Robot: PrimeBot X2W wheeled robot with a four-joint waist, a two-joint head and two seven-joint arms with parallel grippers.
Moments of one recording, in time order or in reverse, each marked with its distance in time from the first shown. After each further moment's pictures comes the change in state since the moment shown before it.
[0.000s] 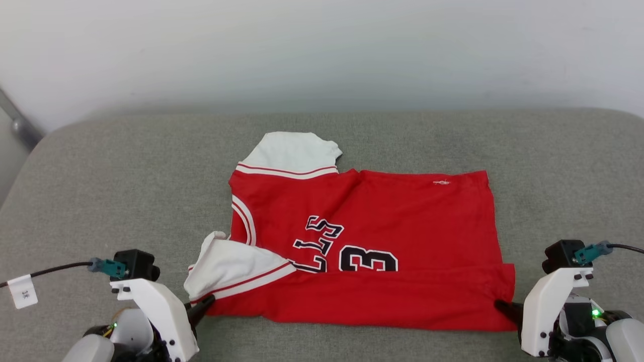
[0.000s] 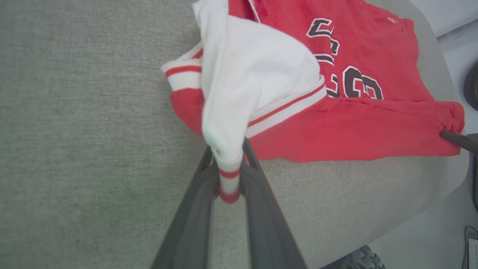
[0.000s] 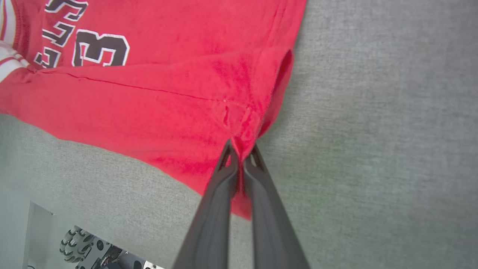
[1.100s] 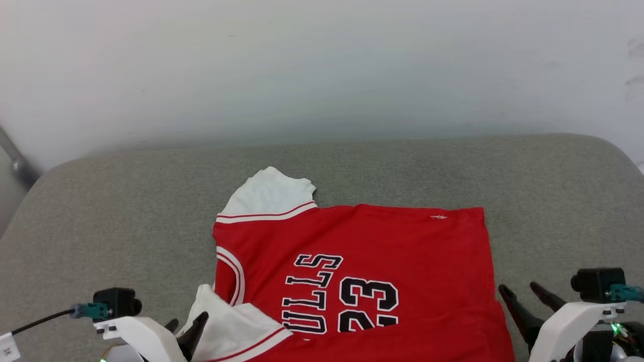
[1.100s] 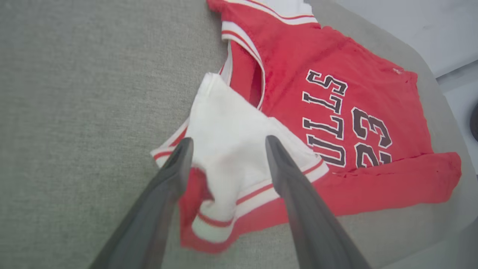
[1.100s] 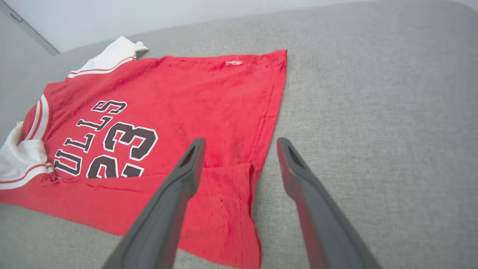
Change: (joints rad) left arm 0.165 -0.030 0.031 -0.037 0.013 0.076 -0.149; right arm 0.154 -0.023 0.004 -0.096 -0.058 0.000 -0.390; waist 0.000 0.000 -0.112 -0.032
